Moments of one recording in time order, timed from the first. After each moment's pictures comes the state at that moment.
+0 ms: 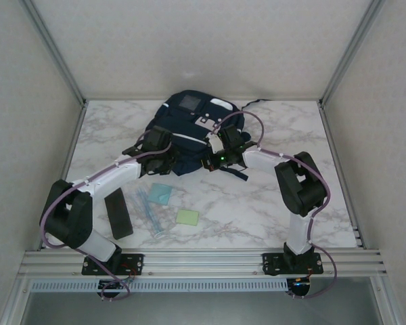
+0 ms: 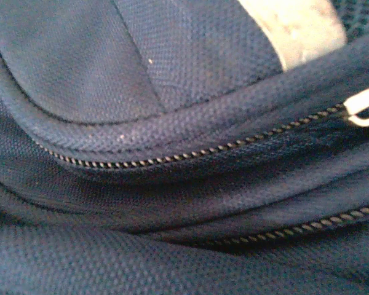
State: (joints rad) left arm -0.52 1.54 1.05 -0.38 0.04 -1.53; right arm 0.57 1.91 1.22 -0.23 -0.47 0.15
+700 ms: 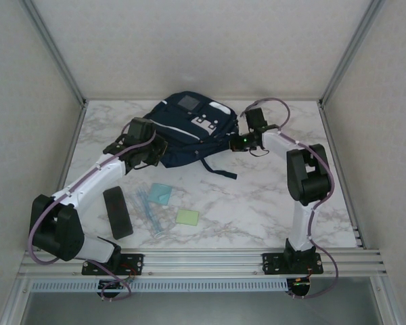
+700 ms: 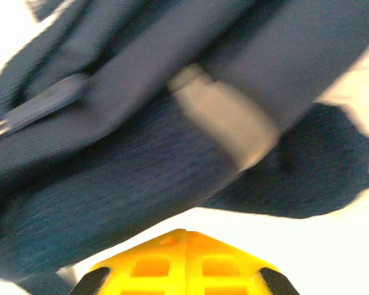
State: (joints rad) left arm -0.41 1.42 1.09 -0.45 0.10 -1.44; right arm 0.32 1.97 1.38 -0.41 -0.37 0.15
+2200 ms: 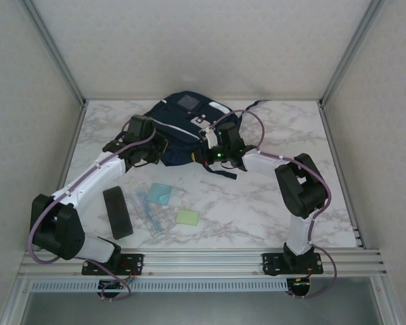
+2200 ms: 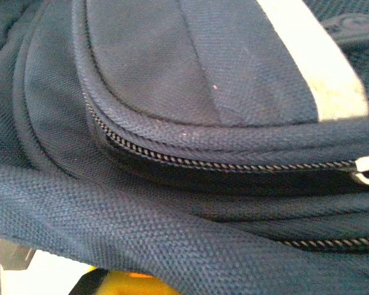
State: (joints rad) left arm -0.42 1.43 1.13 -0.47 0.11 -1.45; right arm 0.58 1.88 1.17 0.06 -0.60 0.26
